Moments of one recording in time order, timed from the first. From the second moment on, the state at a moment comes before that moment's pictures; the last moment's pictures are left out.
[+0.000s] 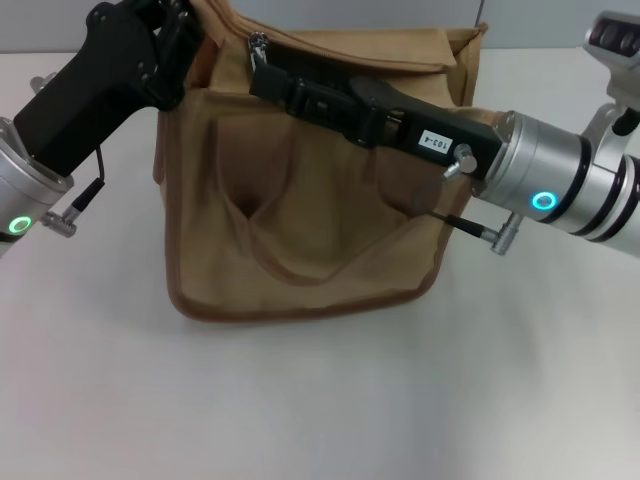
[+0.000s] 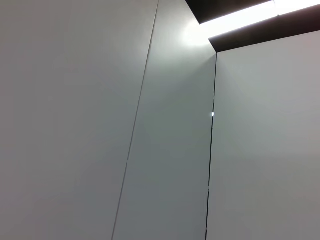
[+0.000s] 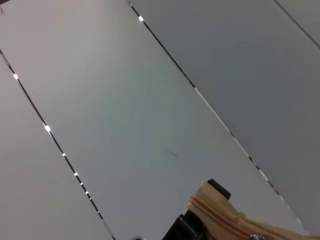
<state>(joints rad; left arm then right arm) -0.59 -2.08 0.60 0.21 1.35 1.78 -0.89 0.86 2.09 -0.87 0.00 -1.35 -1.61 1.28</state>
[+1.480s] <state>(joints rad) -0.60 -2.08 0.59 0.20 1.35 1.79 -0.89 0.87 2.09 -0.86 0.01 -1.35 -1.58 1.28</state>
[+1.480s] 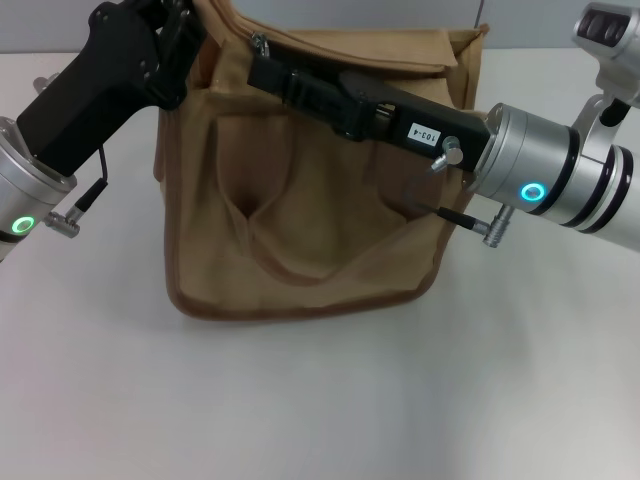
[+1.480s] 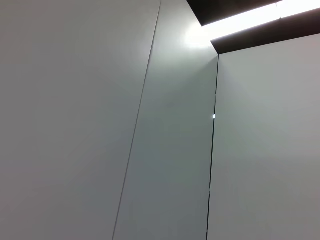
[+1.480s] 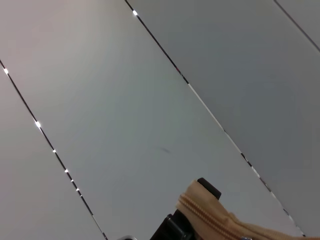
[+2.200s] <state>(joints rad) -0.59 -2.08 0.59 0.20 1.32 1.79 -0.89 0.84 2.09 -0.86 -0.01 -1.35 -1.58 1.28</state>
